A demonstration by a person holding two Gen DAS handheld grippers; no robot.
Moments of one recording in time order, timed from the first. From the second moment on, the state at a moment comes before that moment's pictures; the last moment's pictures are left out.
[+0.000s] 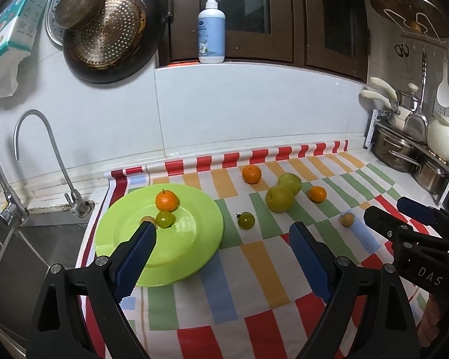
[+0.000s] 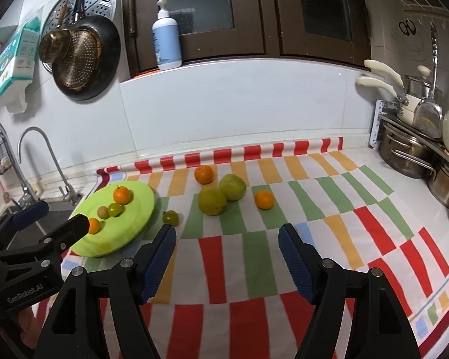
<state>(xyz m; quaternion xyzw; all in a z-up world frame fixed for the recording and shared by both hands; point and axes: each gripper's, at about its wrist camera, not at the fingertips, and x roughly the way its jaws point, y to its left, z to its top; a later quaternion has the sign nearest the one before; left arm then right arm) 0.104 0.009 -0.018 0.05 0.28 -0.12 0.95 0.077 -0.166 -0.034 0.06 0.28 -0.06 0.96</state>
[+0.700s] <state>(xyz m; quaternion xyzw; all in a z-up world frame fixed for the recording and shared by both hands) 0.158 -0.038 -0.069 0.08 0.33 -0.14 0.93 0.120 -0.224 -0.081 0.09 0.33 -0.09 0.93</state>
